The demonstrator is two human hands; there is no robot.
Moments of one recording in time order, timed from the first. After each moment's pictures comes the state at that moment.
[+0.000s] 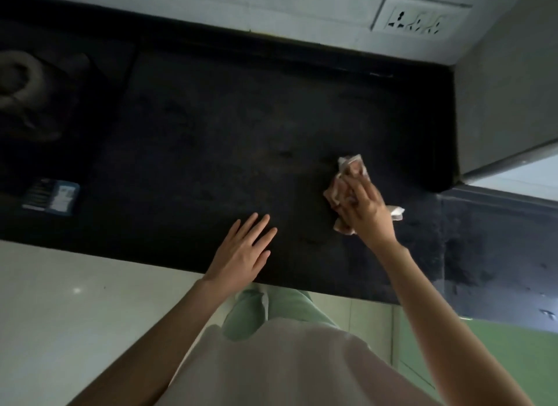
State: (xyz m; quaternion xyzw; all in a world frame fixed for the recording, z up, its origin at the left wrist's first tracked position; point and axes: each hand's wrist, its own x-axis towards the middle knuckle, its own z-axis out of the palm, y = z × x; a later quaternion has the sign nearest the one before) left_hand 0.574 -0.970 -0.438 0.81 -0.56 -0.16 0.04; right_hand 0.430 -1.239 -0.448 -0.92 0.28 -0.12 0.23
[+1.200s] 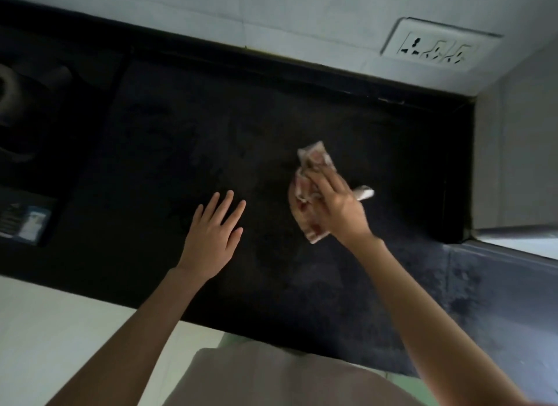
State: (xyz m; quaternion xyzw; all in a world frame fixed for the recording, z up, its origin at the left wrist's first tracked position) left_hand 0.657 -1.035 -0.444 0.88 -0.45 -0.15 0.00; right_hand 0.531 -1.288 -0.451 -0.95 0.17 -0.11 0.25
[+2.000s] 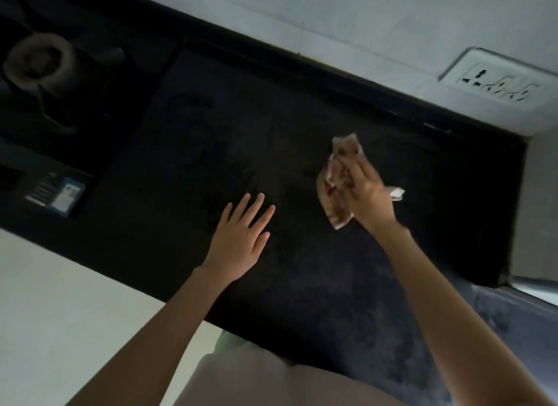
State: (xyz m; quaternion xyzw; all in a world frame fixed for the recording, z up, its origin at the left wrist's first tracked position) left_hand 0.654 -1.036 -0.445 0.89 -0.42 -0.16 0.02; right_hand 0.585 -1.318 -0.452 -0.95 0.16 -0.09 0.25
